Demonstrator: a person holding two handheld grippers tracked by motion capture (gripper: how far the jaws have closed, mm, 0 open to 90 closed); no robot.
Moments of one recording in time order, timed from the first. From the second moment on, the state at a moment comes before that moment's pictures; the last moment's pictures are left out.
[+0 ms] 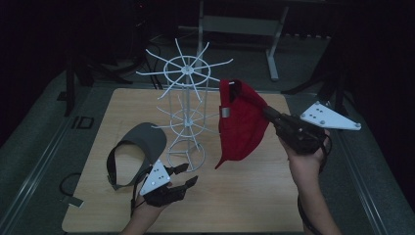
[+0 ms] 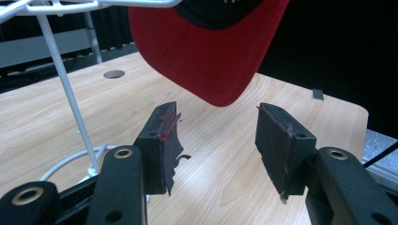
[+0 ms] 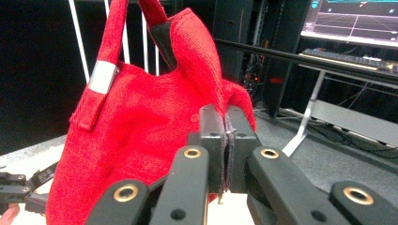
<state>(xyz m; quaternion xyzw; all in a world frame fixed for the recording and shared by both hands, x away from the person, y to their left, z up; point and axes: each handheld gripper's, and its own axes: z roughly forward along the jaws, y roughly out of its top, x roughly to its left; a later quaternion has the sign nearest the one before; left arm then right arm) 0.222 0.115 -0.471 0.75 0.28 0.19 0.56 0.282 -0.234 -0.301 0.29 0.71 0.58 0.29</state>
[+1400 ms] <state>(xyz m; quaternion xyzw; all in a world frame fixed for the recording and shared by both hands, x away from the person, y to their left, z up) 0.206 0.161 -0.490 0.75 0.33 0.21 0.54 0.272 -0.289 -0.413 0.31 0.74 0.56 0.21</state>
